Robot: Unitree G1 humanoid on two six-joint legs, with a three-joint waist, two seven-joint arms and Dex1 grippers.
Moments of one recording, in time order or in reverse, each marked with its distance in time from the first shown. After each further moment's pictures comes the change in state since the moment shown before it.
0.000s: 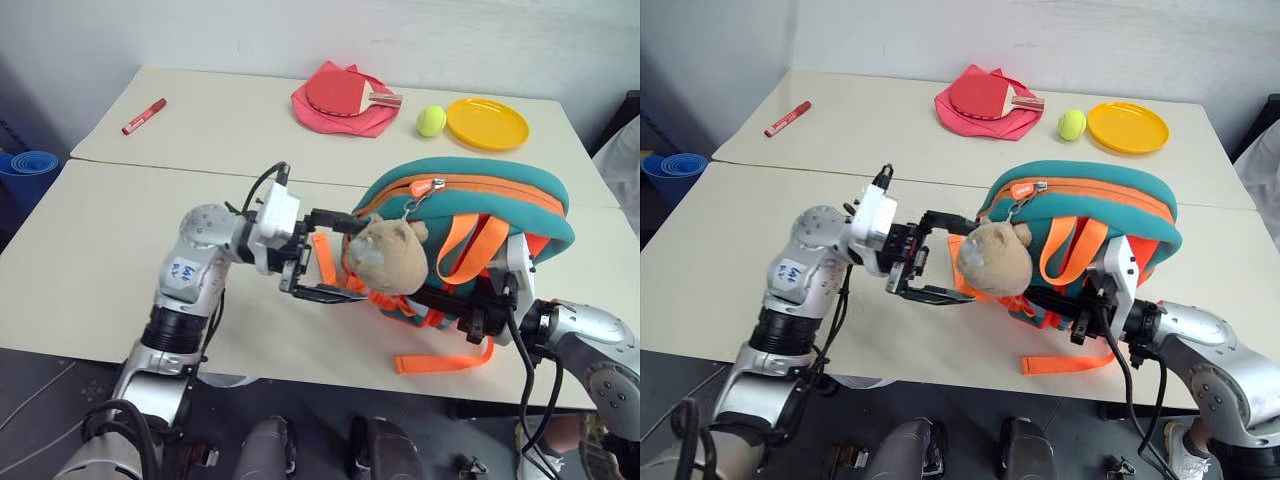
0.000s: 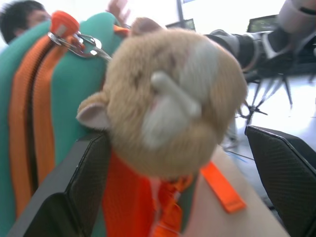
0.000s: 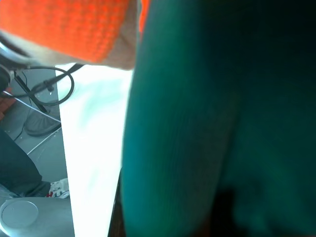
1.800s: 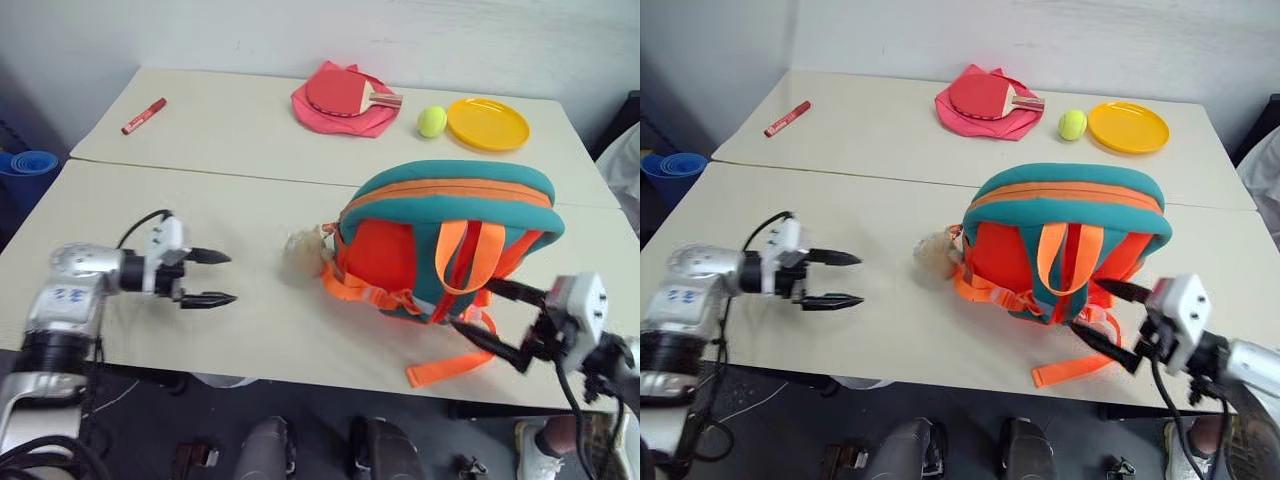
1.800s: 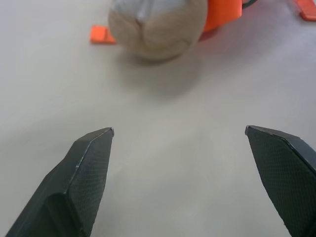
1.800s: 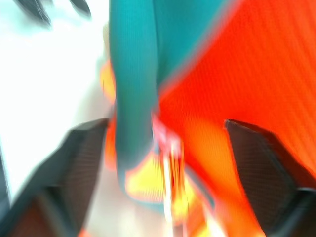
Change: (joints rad) left arm 0.299 0.572 0.173 0.292 0.122 0.065 -0.072; right arm 0.456 -0.048 -0.282 0.073 -0.241 -0.411 0.177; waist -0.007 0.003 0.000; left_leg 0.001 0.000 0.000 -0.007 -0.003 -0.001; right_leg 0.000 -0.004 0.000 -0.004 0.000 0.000
